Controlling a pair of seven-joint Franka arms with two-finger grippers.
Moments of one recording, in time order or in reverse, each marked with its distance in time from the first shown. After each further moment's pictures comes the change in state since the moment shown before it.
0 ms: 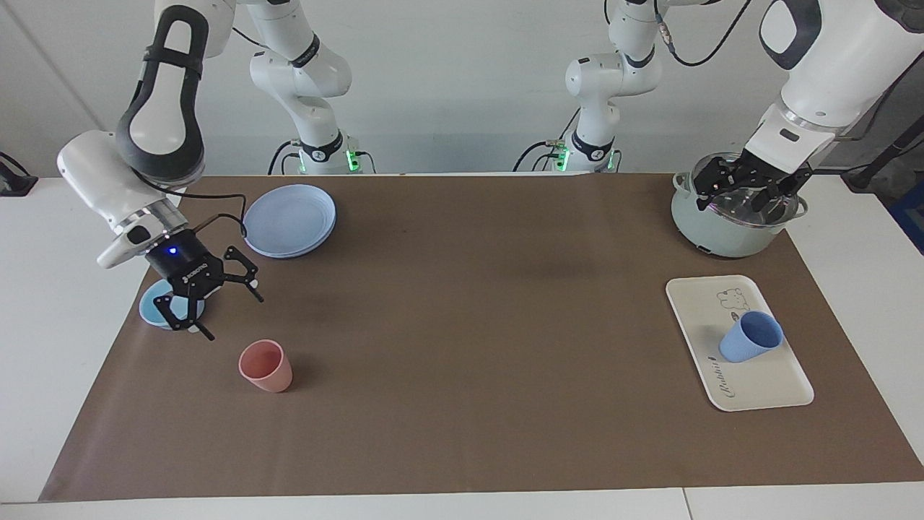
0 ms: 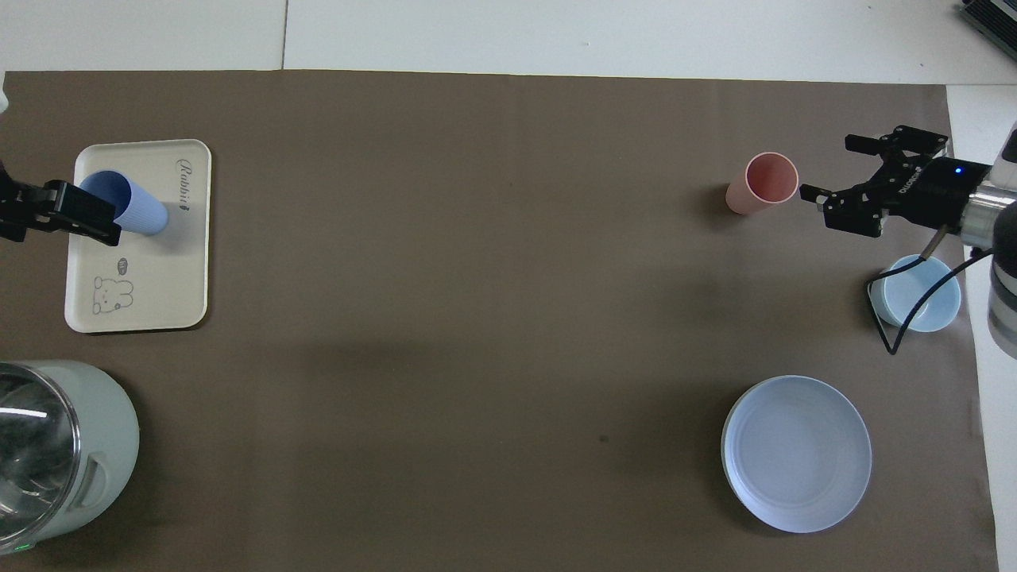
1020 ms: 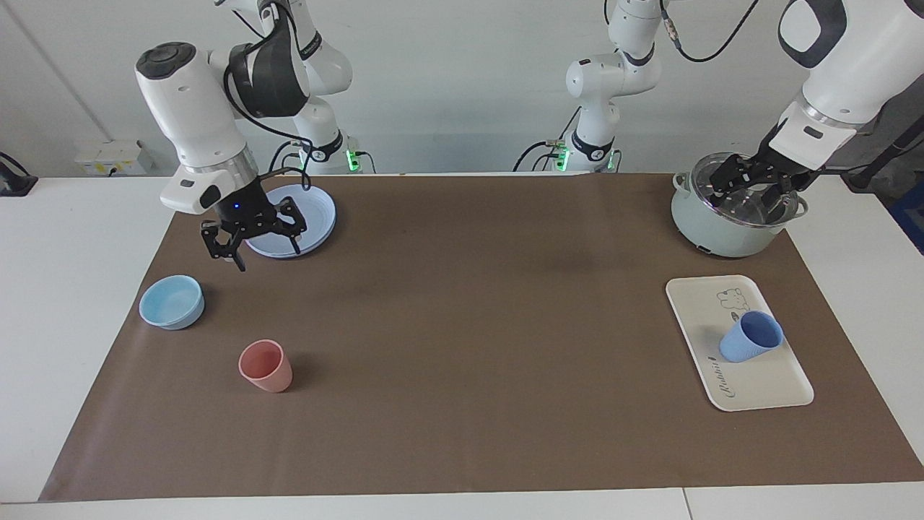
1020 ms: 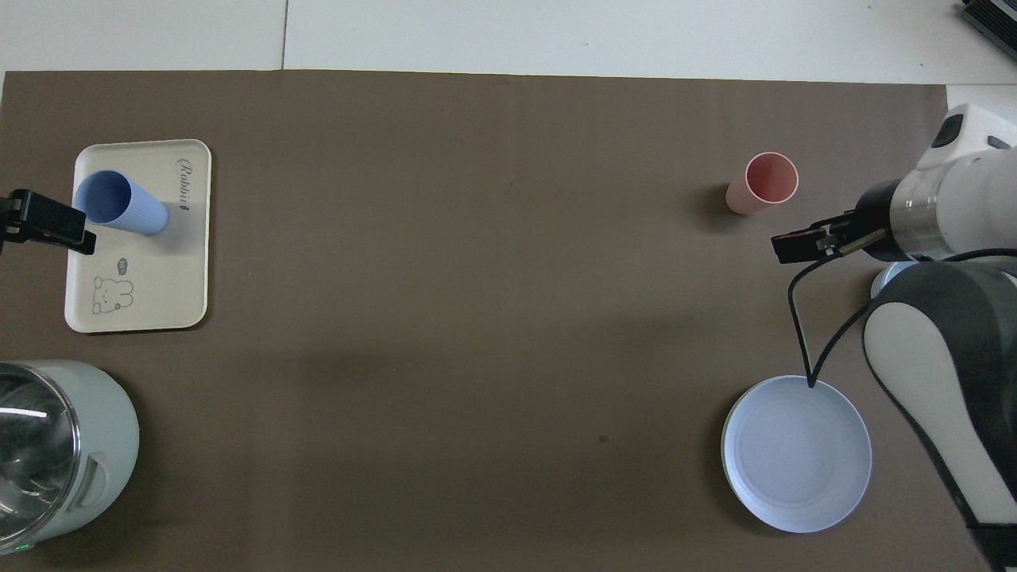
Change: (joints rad) left arm 0.055 -0.039 -0.002 -0.057 -0.032 0.023 0.001; right arm 0.196 -0.138 0.011 0.099 -0.869 -0.356 1.225
